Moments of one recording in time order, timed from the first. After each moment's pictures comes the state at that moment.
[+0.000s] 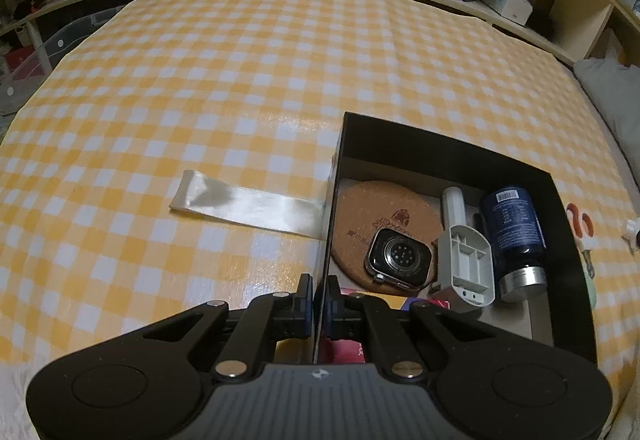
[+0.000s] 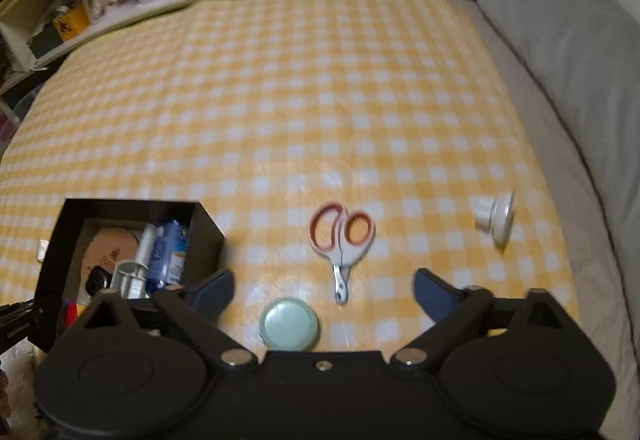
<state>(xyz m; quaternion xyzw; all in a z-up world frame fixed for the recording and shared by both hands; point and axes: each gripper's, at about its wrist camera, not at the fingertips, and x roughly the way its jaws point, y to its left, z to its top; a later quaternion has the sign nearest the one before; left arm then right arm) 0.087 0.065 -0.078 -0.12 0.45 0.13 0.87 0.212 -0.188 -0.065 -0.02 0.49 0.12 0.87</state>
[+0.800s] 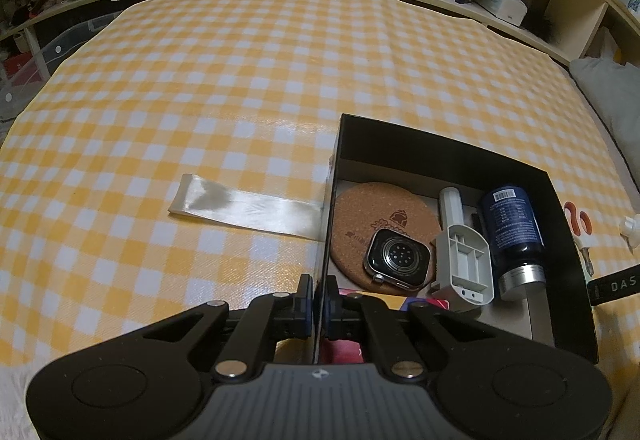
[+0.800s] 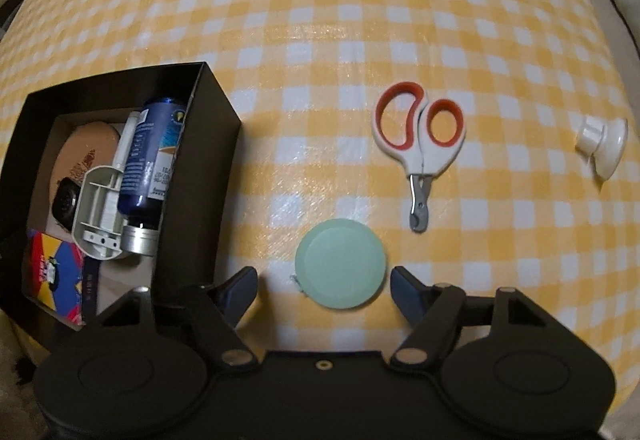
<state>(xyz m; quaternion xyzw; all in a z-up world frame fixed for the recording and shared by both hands) 0.084 0.064 -0.076 -0.12 0.45 0.13 0.88 0.230 -0.136 -0.148 -0.06 0.61 0.14 0.78</state>
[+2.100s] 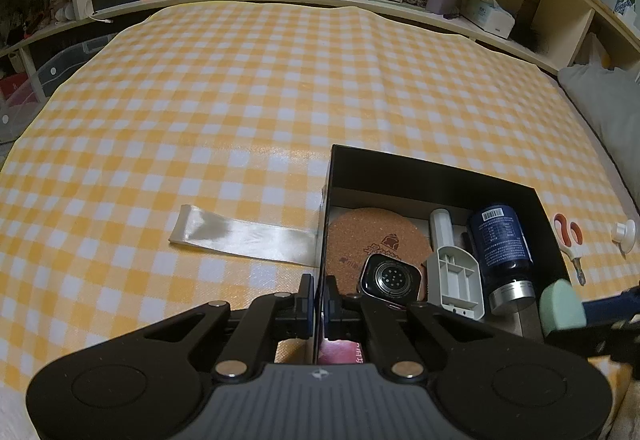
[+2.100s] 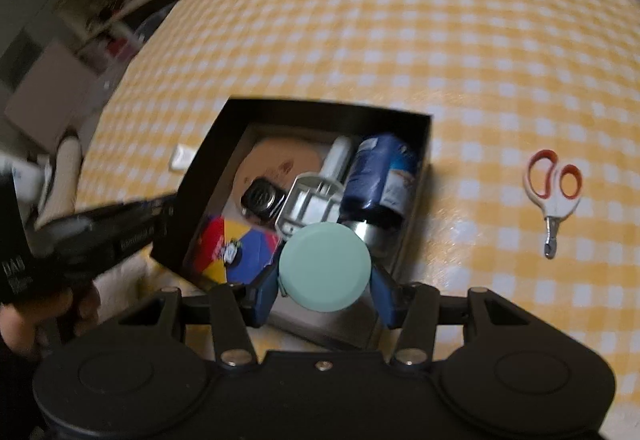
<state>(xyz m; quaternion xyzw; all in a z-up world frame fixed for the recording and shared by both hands) 0.085 0.062 -0.065 -0.11 0.42 0.12 0.89 0.169 -0.095 -0.090 -0.02 0.53 0.32 0.78</state>
